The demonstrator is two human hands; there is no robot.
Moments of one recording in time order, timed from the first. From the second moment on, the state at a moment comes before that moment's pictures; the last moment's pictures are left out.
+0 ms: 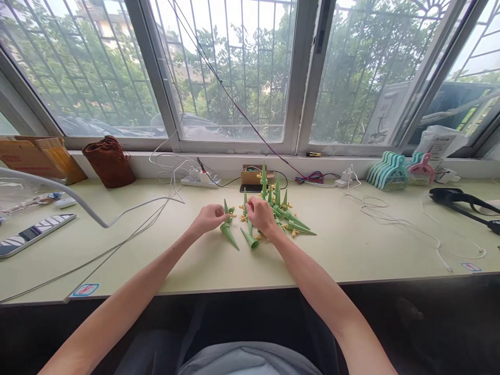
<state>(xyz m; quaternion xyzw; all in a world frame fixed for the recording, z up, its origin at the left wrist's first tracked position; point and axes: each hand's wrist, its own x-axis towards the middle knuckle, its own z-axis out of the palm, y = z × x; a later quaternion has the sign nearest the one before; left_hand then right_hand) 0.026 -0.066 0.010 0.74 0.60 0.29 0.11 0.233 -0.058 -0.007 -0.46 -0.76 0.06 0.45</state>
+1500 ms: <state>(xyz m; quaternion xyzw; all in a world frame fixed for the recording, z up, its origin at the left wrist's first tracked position) 0.037 -0.075 0.006 0.80 0.54 0.21 0.14 0.236 -0.058 -0.004 -0.48 -0.78 0.06 0.40</state>
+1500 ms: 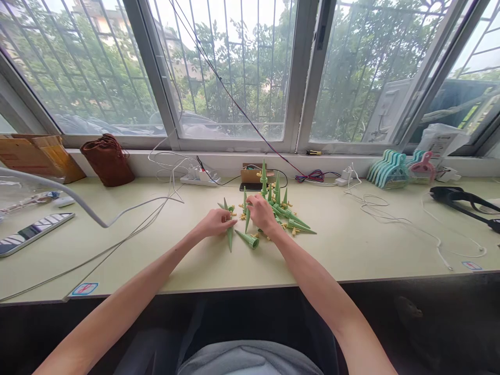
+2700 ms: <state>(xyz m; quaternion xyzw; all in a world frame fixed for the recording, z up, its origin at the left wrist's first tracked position) 0.037 -0.075 0.006 0.72 0.55 0.26 0.33 0.233 -0.063 -0.003 -0.48 -0.80 0.02 0.35</state>
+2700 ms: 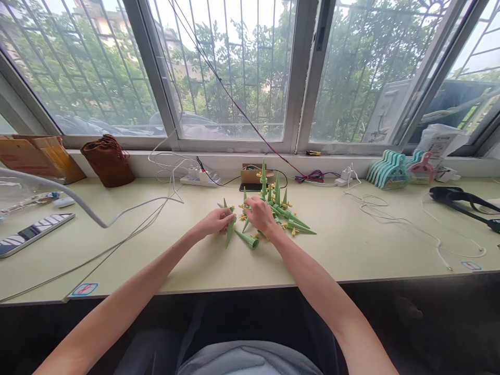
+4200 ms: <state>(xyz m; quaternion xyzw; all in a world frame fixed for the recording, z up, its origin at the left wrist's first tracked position) 0.040 -0.076 0.009 0.69 0.51 0.29 0.42 0.213 -0.071 -0.012 -0.50 -0.84 0.04 0.23</state>
